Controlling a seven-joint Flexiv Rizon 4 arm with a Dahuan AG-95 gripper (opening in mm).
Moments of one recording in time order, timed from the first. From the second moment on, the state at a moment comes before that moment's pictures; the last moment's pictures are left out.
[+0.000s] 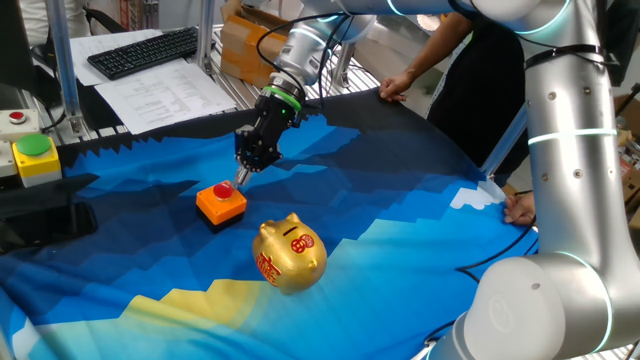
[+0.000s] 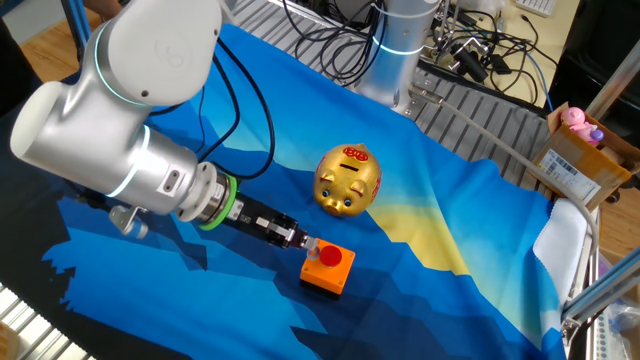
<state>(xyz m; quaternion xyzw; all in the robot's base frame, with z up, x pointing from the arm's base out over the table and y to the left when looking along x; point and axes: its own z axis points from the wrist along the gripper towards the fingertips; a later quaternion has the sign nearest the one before) 0.551 0.087 0.084 -0.06 -0.91 -0.34 0.24</state>
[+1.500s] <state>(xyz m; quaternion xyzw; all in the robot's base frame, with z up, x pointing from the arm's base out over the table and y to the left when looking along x) 0.531 0.086 0.158 -0.12 -0.96 -0.19 0.18</state>
